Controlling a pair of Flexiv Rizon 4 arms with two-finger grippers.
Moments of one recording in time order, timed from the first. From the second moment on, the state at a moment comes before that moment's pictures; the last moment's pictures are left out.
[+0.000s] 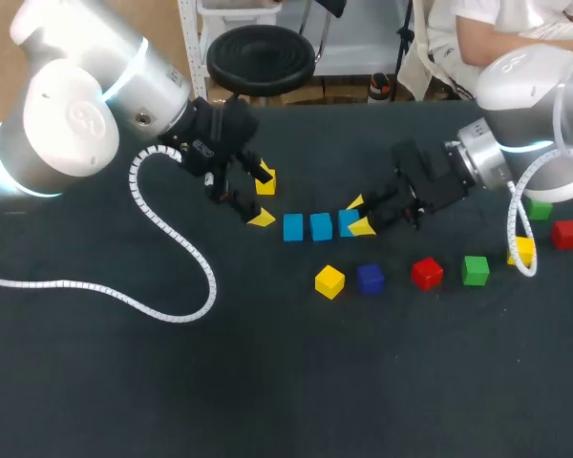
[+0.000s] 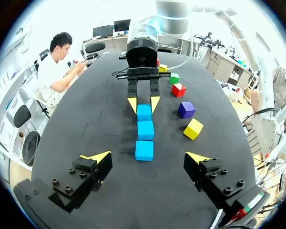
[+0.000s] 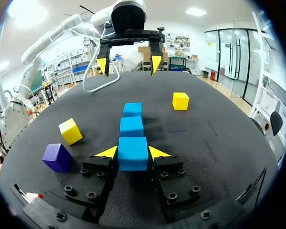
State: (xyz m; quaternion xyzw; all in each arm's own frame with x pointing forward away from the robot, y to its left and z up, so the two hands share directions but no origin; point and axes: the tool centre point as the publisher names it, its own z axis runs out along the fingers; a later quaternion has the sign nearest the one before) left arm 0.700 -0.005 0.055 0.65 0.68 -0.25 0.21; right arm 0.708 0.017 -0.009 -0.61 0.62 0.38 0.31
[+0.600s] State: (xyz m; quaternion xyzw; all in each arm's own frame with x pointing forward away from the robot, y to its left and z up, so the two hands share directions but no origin) left arm 0.700 -0.005 0.055 0.65 0.68 -0.25 0.21; right arm 0.702 0.016 -0.012 -0.61 0.62 0.38 0.31
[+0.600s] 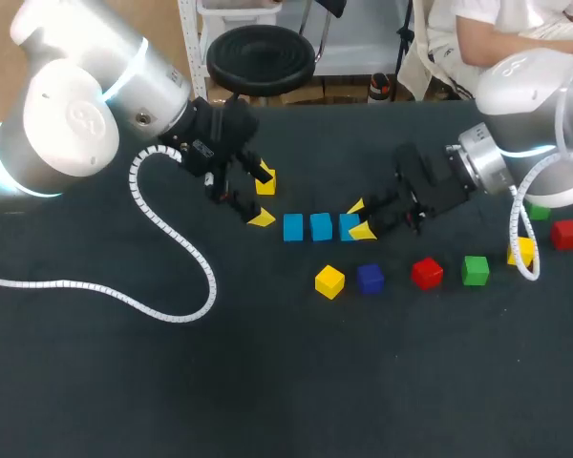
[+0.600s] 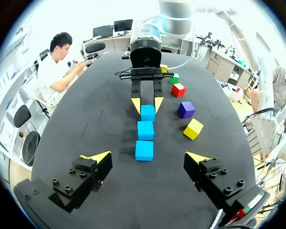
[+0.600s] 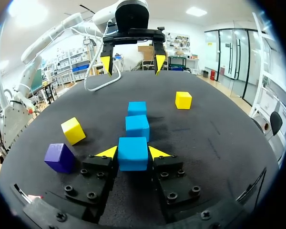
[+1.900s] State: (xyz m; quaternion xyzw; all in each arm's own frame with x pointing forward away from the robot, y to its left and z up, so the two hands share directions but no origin) left arm 0.700 -0.005 0.055 0.65 0.68 -0.25 0.21; right arm 0.707 0.016 -0.007 -0.61 0.62 0.38 0.31
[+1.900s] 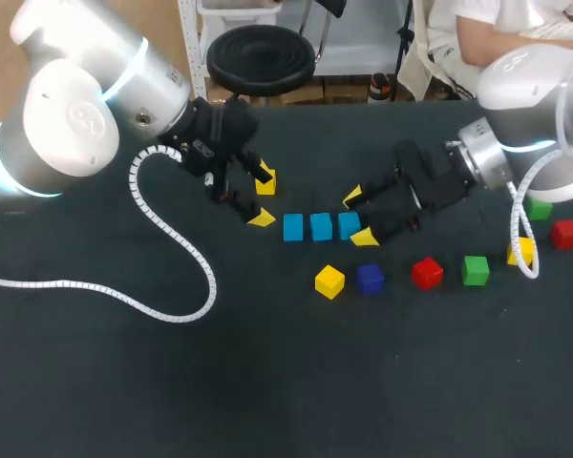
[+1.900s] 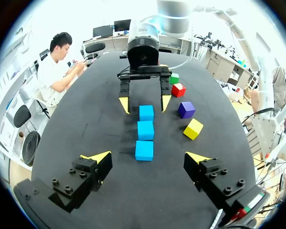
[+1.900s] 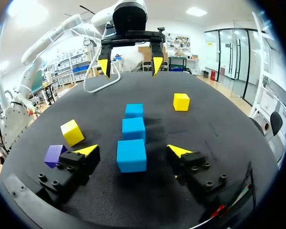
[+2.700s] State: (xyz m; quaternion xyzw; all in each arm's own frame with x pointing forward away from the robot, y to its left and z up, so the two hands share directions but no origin) left arm 0.700 -0.005 0.055 0.65 0.68 -0.25 0.21; right arm 0.684 -0.057 0.027 -0.59 0.64 0.35 0.34
